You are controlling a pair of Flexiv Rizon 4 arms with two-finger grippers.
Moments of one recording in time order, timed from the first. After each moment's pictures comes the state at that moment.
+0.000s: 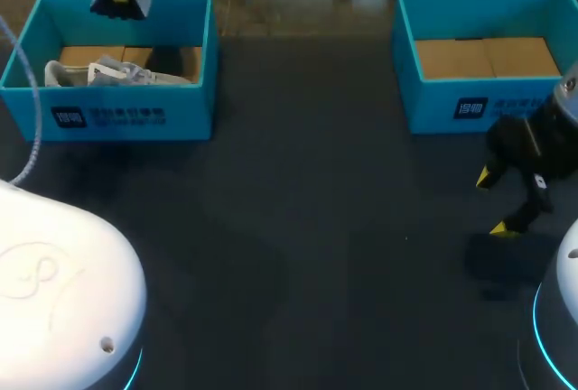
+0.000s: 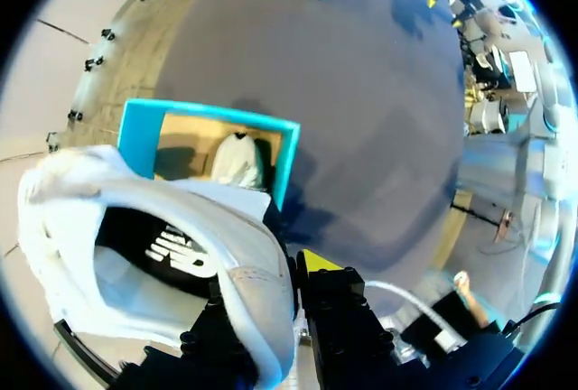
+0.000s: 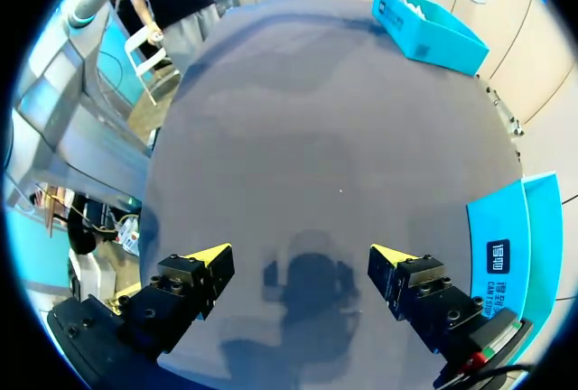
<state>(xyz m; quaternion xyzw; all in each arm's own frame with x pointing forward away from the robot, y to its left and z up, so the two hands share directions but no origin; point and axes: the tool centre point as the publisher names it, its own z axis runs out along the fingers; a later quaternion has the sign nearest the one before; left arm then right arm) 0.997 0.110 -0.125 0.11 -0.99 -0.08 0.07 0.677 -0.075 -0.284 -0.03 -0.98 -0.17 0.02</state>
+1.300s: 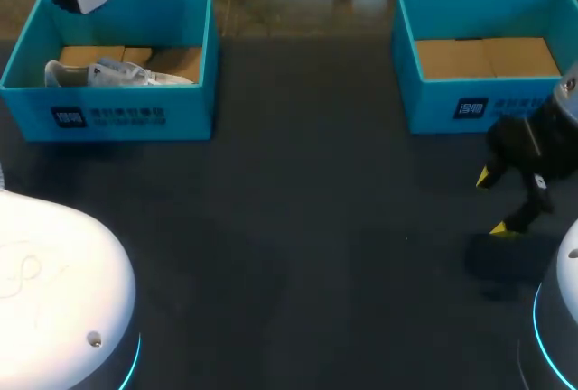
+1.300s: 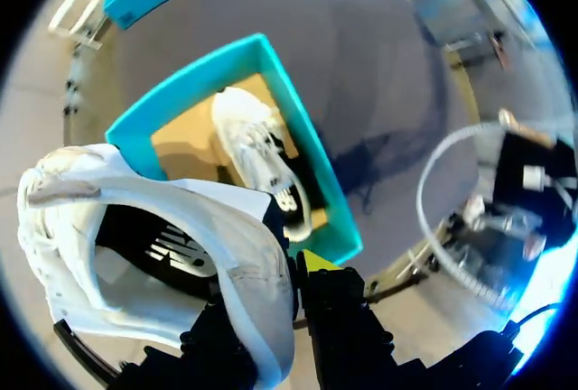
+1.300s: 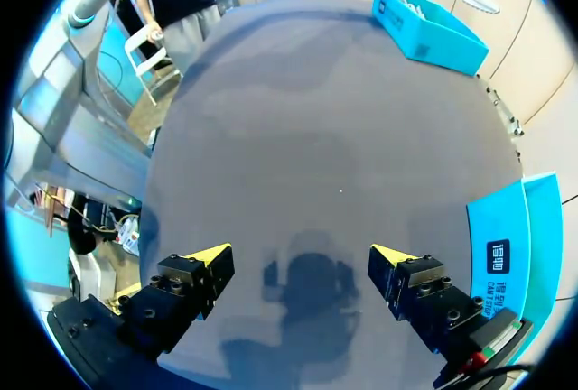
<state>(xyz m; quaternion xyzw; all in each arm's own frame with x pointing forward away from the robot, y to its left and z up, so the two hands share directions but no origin) 1.072 0.235 -0.153 -0.25 -0.96 -0.07 0.04 0.677 -0.075 -0.284 -0.03 -0.98 -0.17 0.02</state>
